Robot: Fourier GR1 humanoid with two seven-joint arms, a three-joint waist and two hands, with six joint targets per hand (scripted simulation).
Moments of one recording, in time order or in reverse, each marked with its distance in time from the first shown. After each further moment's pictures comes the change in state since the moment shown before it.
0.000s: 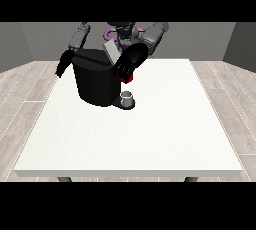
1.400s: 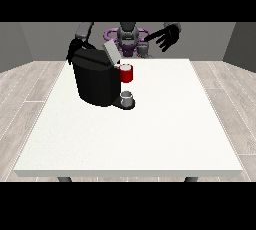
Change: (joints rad) left arm 0.451 -0.396 0.248 -0.011 0.377 -0.032 -0.049; right arm 0.325 0.002 -0.084 0.135 -0.076 0.023 -0.097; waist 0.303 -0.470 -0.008
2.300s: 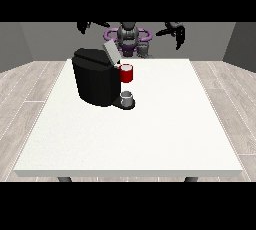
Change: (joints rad) left arm 0.357 -0.117 0.009 -0.101 0.211 -0.075 0.043; right arm -0.101 -0.080 0.039 -0.138 -0.054 0.179 0.091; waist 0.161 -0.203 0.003
